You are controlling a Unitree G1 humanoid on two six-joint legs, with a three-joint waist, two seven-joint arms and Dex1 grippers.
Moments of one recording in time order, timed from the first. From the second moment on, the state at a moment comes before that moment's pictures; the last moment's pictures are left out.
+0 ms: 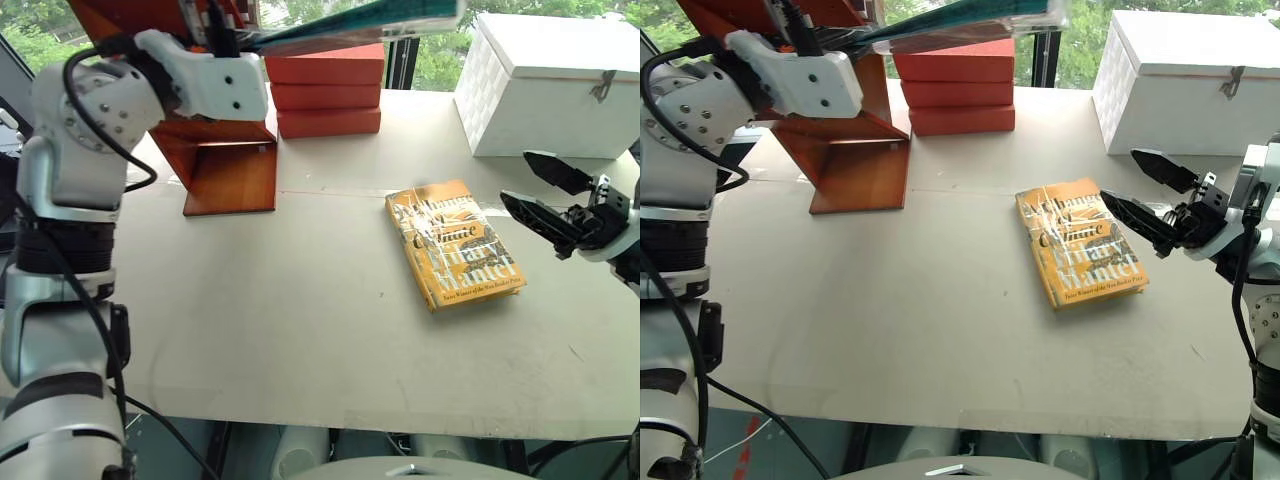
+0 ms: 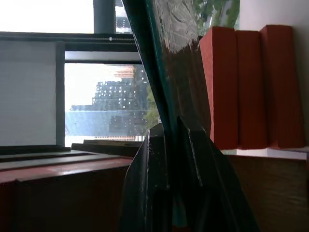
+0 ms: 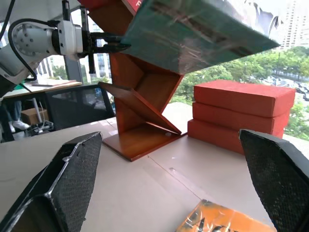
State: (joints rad) left arm -0.93 0.96 -0.02 0.13 0.45 -0.25 -0.73; right arm -0.31 -0.68 -0.36 -0.25 0.94 0.44 0.93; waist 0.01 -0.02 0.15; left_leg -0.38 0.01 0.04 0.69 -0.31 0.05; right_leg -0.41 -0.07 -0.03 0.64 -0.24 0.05
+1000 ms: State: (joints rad) left arm -0.62 1.26 0.07 0.19 0.44 -0.22 -0.66; right arm -0.38 -0.62 -0.33 -0.15 0.89 0.45 0.91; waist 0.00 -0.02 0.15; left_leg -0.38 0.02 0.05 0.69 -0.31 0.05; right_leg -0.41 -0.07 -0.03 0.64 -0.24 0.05
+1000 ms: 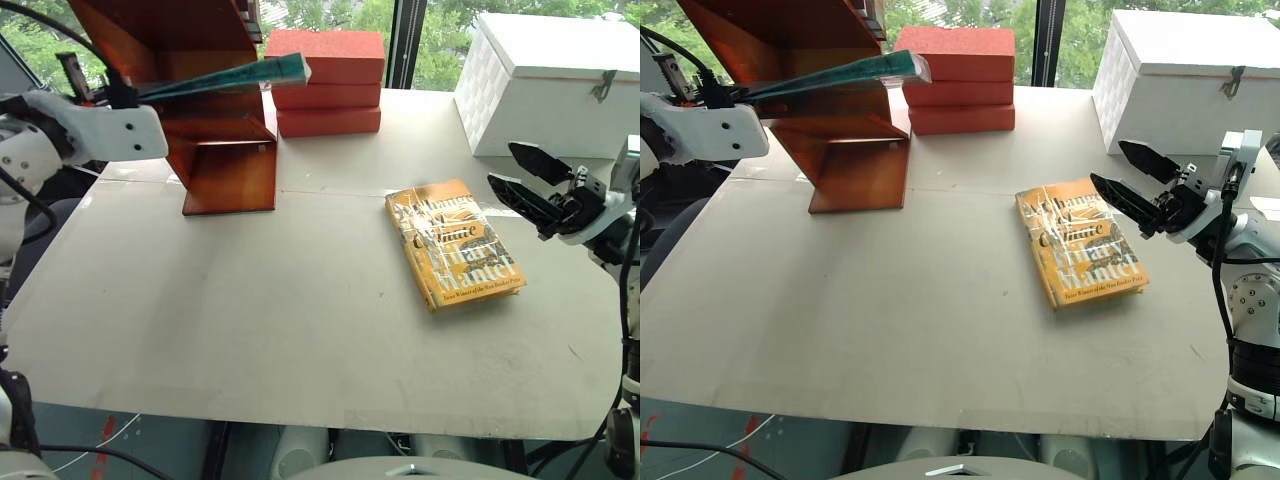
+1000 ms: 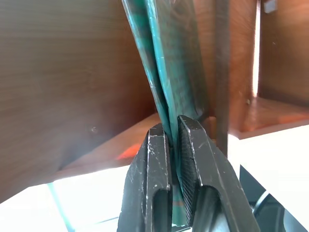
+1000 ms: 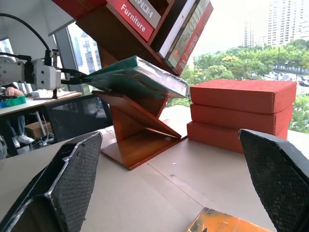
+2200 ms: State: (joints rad) left arm 0.08 0.55 0.10 -0.42 -0.37 0.40 -0.72; right arm 0.04 -0.66 -0.37 0.01 0.60 0.17 1.05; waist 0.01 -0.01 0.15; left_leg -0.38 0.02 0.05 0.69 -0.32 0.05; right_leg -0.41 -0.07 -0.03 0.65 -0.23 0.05
